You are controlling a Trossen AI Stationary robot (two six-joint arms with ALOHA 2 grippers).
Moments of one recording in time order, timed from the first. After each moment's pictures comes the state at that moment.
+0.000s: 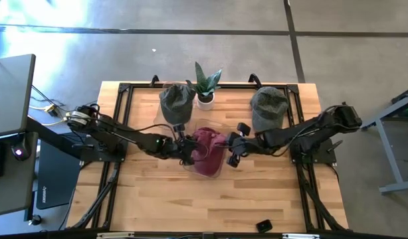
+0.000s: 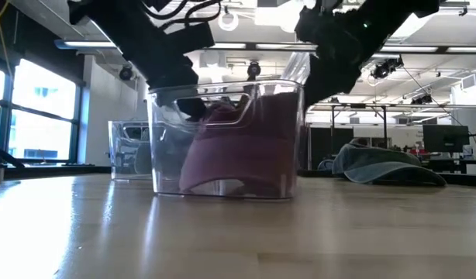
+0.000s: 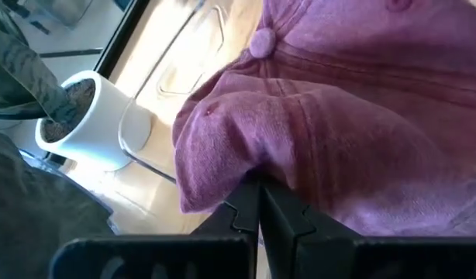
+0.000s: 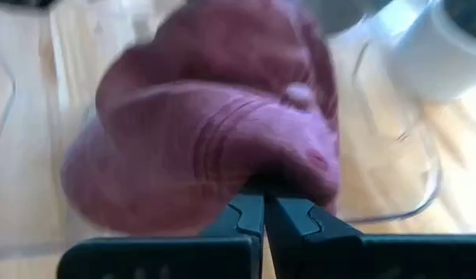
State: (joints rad) left arm -0.22 1.59 0.92 -0.17 -0.67 -0.11; right arm 0.19 1.47 0.88 -0.24 0.42 0.38
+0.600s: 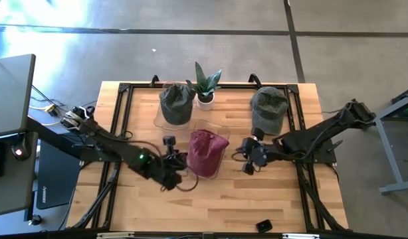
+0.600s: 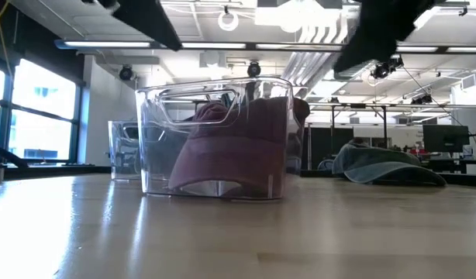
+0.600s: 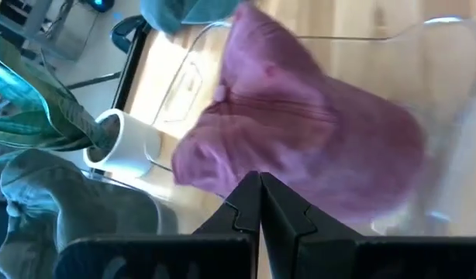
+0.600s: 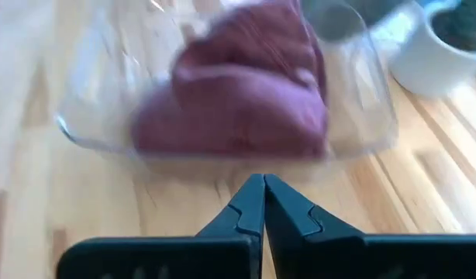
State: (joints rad) left arm -0.50 1.53 1.20 -0.72 -0.81 -0.27; right arm 0.36 1.27 0.88 -0.45 0.48 0.49
